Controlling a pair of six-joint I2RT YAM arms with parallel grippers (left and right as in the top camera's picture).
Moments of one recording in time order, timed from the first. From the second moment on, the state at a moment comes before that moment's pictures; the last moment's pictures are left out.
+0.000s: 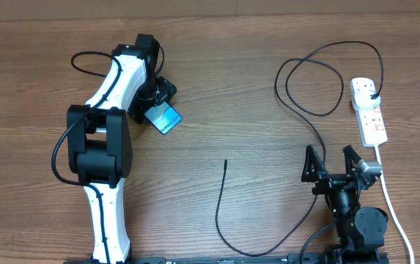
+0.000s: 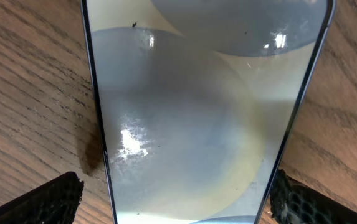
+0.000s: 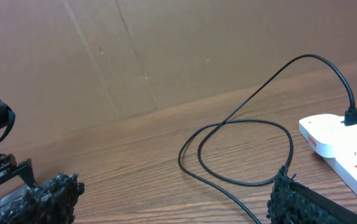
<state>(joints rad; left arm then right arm) -0.14 2.31 1.85 -1.11 0.01 -0.95 0.04 0.01 0.02 -0.03 -0.05 0.30</state>
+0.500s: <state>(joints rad) -0.14 2.31 1.84 -1.09 0.00 -0.96 0.04 0.01 0.02 -0.04 -0.05 0.30</state>
